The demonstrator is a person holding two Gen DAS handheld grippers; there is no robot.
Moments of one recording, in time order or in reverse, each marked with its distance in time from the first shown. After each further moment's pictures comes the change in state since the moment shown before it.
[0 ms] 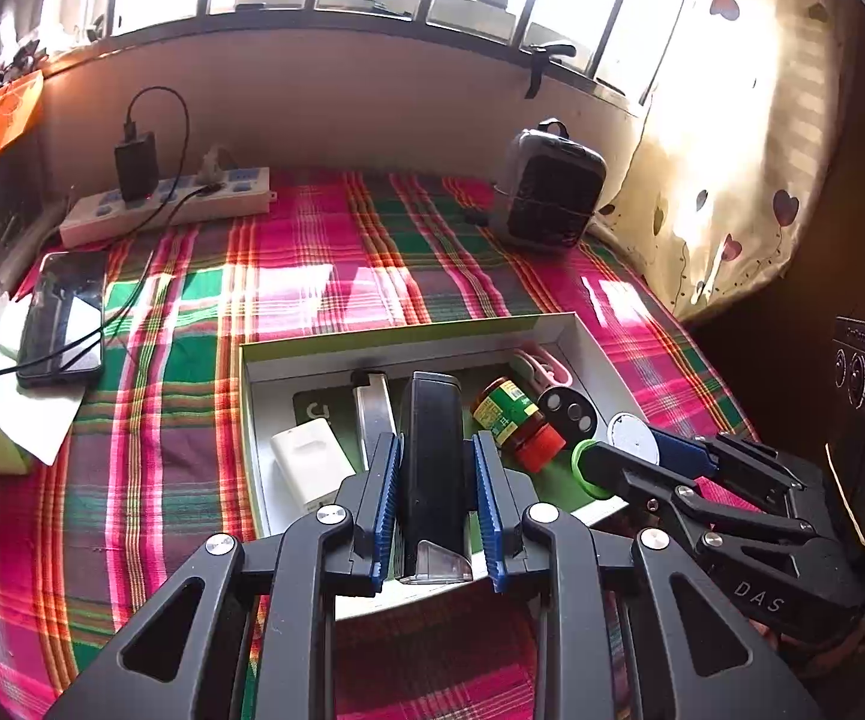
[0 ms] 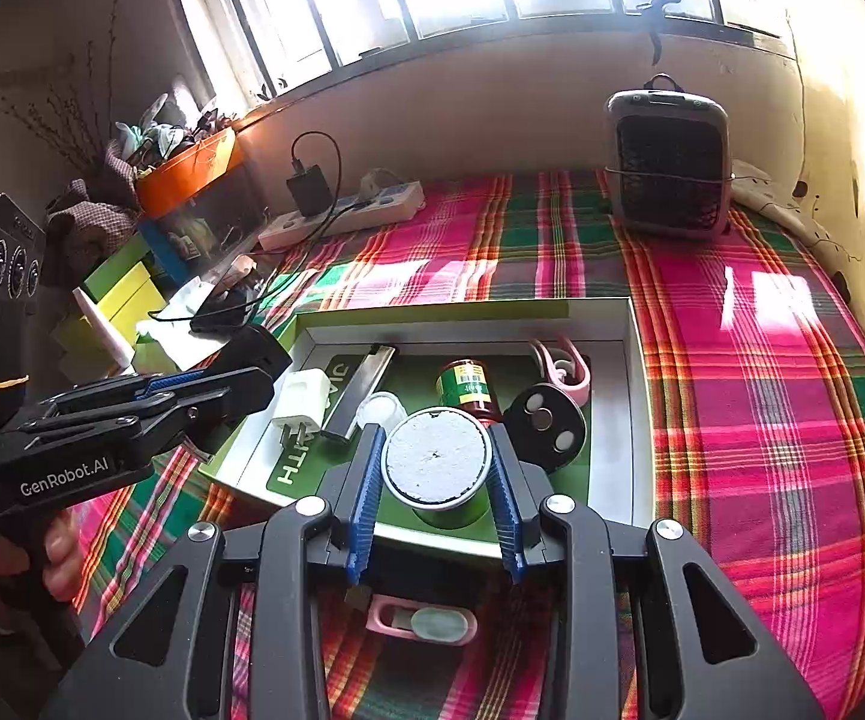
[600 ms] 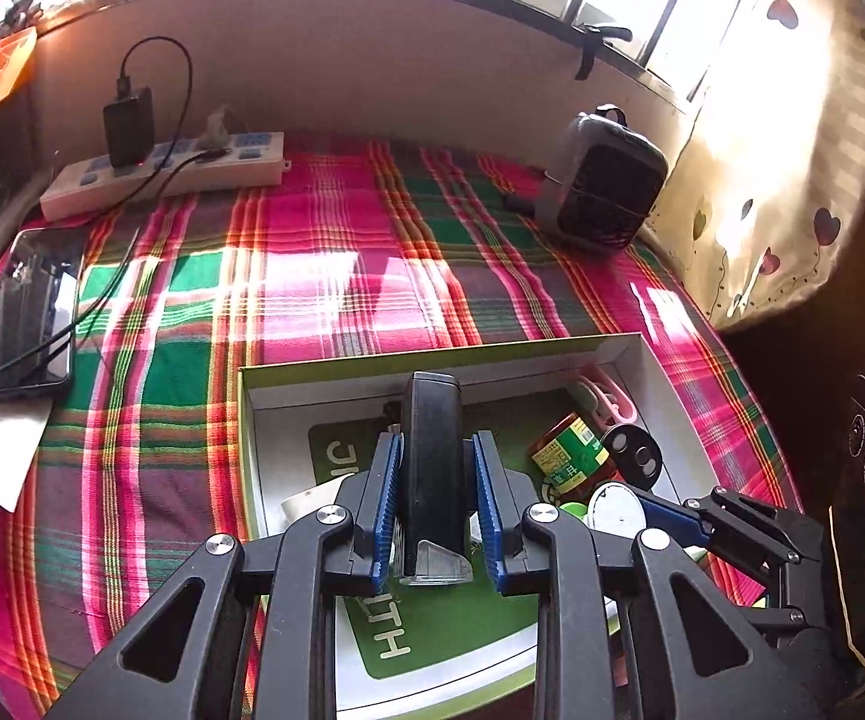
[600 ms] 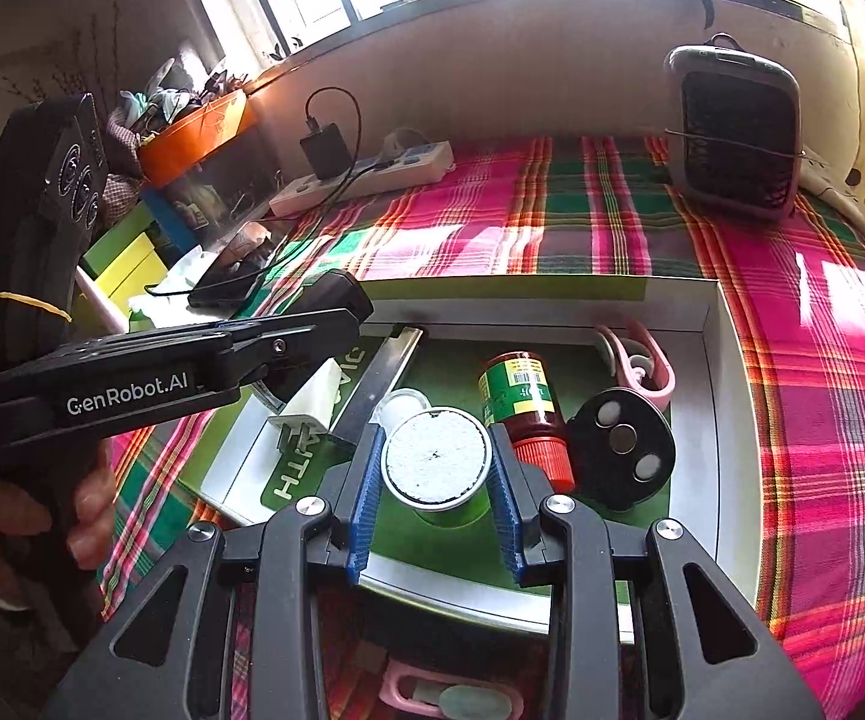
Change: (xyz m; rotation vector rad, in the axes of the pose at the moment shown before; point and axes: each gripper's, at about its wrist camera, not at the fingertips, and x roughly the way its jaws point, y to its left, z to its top) left arm 0.050 0.026 0.020 -0.055 0.055 0.017; right arm 0.050 0.009 0.003 -0.025 0.072 0.048
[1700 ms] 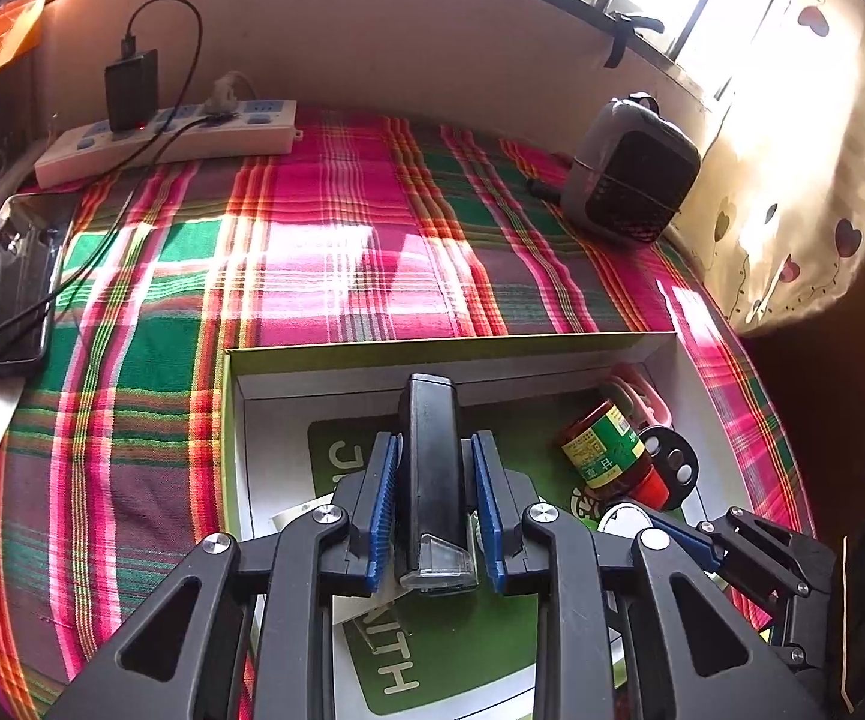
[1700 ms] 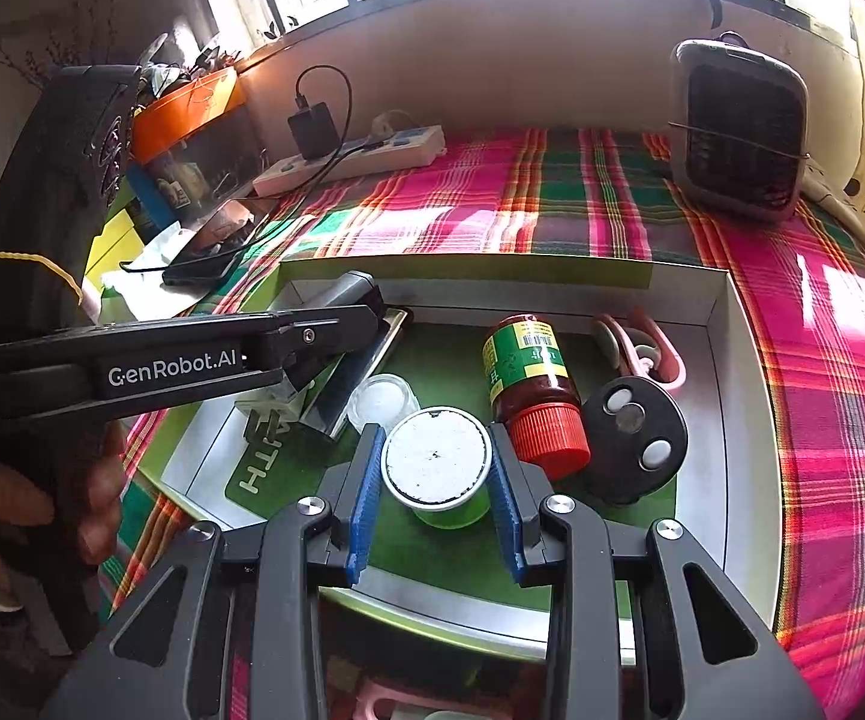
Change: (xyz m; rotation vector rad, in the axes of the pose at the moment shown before) left arm 0.026 0.008 0.000 -0.047 0.028 0.004; right arm 0.015 0.004 -0.006 -0.034 0.017 -0.053
